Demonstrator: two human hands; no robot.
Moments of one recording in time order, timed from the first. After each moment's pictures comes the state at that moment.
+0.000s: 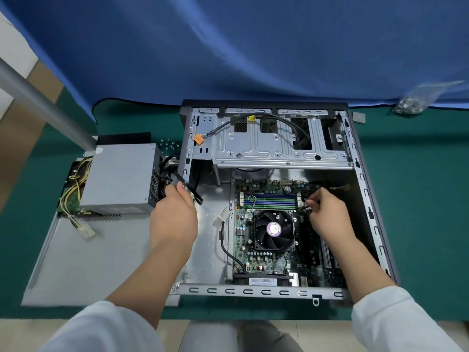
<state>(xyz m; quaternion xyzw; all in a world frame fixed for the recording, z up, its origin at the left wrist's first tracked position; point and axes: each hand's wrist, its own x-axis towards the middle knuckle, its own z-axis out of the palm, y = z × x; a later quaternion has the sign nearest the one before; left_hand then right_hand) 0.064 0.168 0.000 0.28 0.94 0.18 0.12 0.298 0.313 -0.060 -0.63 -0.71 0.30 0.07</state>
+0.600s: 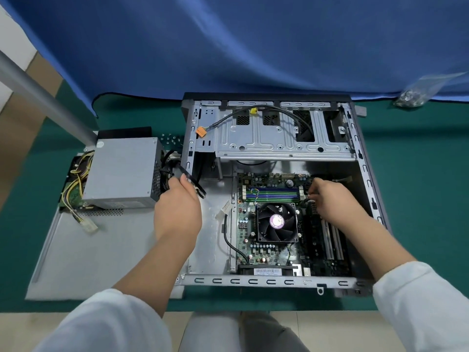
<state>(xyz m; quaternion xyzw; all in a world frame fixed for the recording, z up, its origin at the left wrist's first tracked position) 0.064 0.167 0.000 0.29 0.93 0.17 0.12 0.305 0.331 -0.051 -0.50 -0.84 0.22 -0.06</state>
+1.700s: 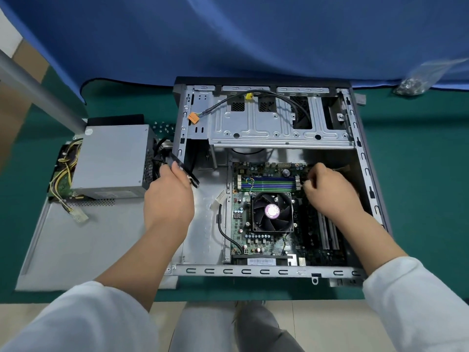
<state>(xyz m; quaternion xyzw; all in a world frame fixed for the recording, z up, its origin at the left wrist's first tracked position) 0.061 0.167 -0.009 0.27 0.94 0.18 0.11 0.300 0.322 -0.047 -0.54 -0.82 0.16 0.01</state>
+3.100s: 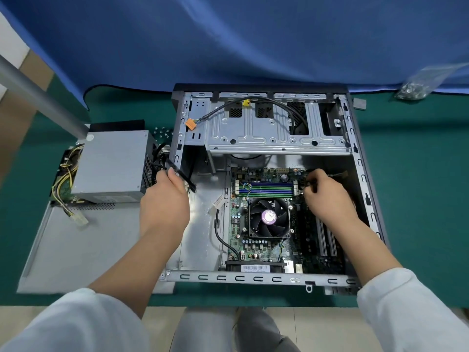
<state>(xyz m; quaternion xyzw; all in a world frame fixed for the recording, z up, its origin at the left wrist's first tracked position) 0.061 0.167 -0.008 0.27 0.94 0.19 0.12 0.302 0.319 -0.044 -0.59 -0.76 0.25 0.02</state>
